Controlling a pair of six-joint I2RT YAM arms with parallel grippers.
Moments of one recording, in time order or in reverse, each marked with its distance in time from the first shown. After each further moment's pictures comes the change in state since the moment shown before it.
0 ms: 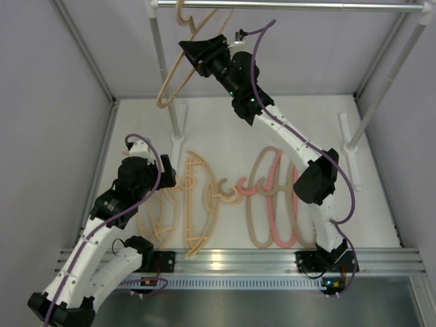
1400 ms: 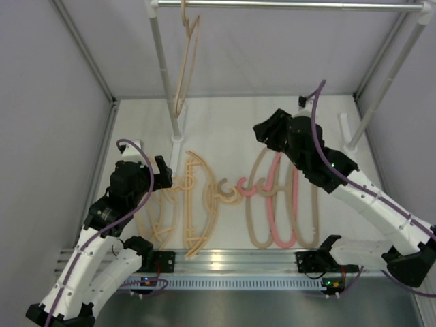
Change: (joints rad) left arm 0.000 -0.076 0.000 0.000 -0.022 -0.002; right arm 0.050 -0.949 -0.968 -0.543 0.387 -0.447
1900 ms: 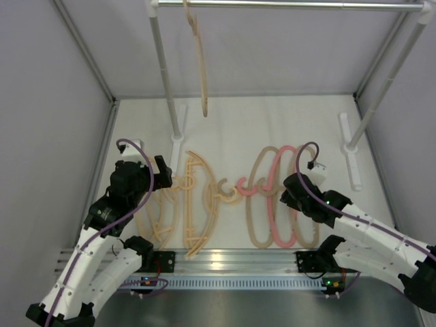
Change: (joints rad) left arm 0.000 0.000 0.000 0.000 -0.009 0.000; right arm -0.002 -0.310 -0.713 -0.296 0.091 0.237
